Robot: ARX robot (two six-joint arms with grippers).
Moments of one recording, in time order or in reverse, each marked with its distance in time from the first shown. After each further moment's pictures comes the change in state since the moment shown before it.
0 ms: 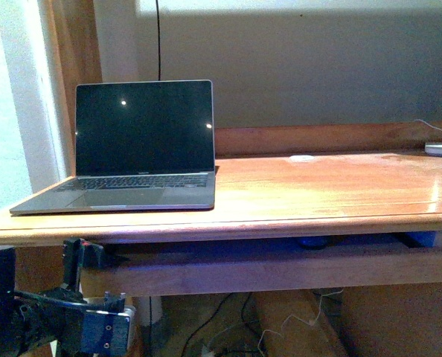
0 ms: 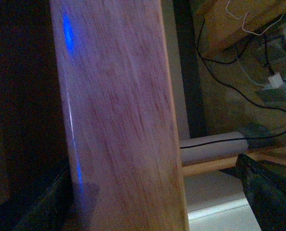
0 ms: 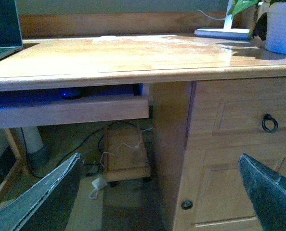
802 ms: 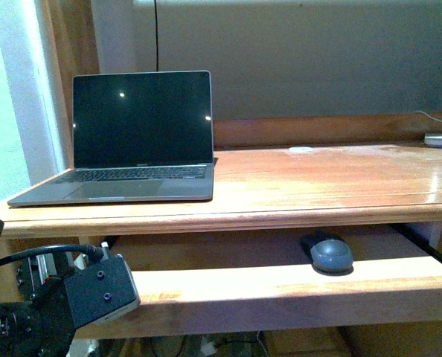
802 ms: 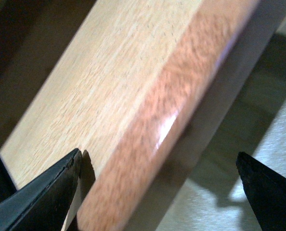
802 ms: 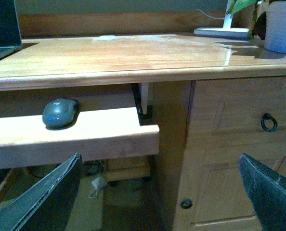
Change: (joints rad) left arm -0.181 -0.507 -0.367 -0.512 -0.135 -0.917; right arm 0.000 0.000 0.000 0.000 0.000 0.000
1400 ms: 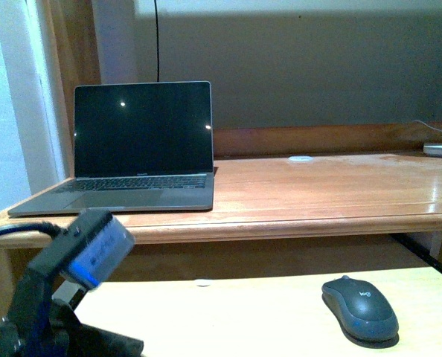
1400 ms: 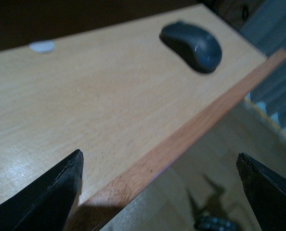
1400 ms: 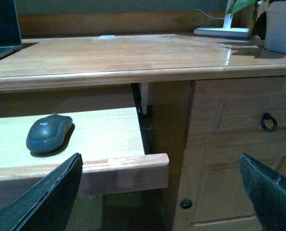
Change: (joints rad) left arm -0.091 -0.363 -0.090 -0.043 0.220 -0.931; right arm 0.000 0.000 0.000 0.000 0.000 0.000
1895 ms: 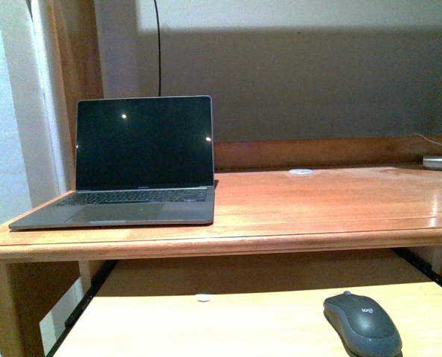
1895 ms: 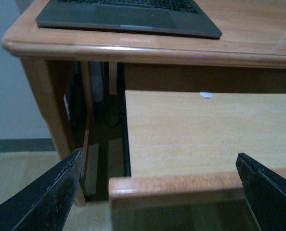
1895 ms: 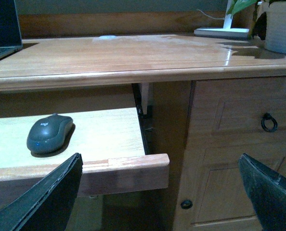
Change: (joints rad) left arm 0.001 -0.657 -0.280 -0.201 -0.657 -0.054; right arm 0.000 0.000 0.000 0.000 0.000 0.000
